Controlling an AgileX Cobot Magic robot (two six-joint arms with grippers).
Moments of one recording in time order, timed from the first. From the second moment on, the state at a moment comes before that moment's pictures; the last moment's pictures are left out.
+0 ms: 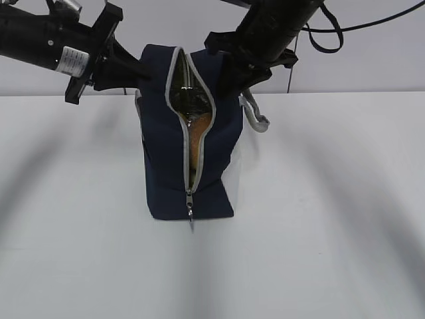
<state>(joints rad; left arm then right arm) -0.10 1.89 -1.45 -1.14 0.95 0.44 0.31 2.13 -2.07 0.41 1.25 -0.24</state>
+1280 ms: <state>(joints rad) -0.01 1.37 -1.39 -0.65 1.23 0.25 0.46 1.60 -1.75 0.23 1.25 -0.23</state>
